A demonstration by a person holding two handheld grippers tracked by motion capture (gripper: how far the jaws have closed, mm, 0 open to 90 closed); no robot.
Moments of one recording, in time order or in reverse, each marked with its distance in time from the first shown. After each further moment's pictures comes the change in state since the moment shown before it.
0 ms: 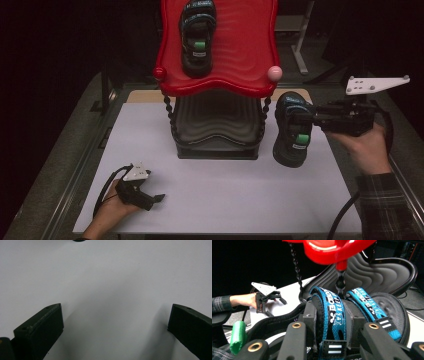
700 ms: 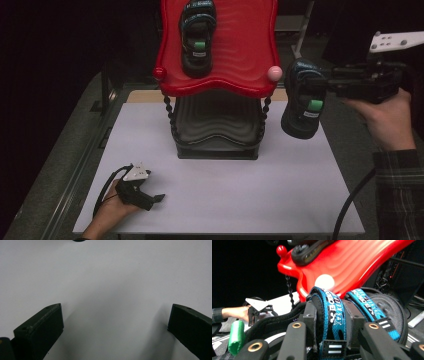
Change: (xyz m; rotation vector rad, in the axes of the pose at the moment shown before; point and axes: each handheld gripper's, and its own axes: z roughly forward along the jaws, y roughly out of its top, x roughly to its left) left arm 0.000 0.000 0.000 0.003 -0.001 0.003; right arm -0.002 0.072 -0.029 -0.041 -0.066 -0.075
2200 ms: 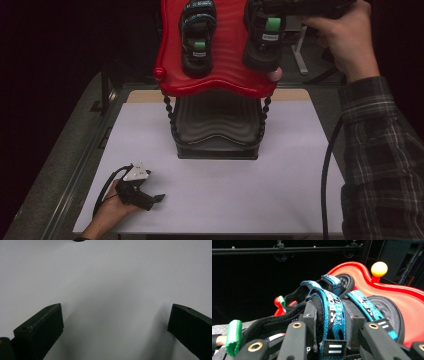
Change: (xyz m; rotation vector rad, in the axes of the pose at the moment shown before) left arm 0.000 0.000 0.000 0.001 0.000 0.003; right arm -0.017 0.141 0.074 -0.039 0.081 -0.099
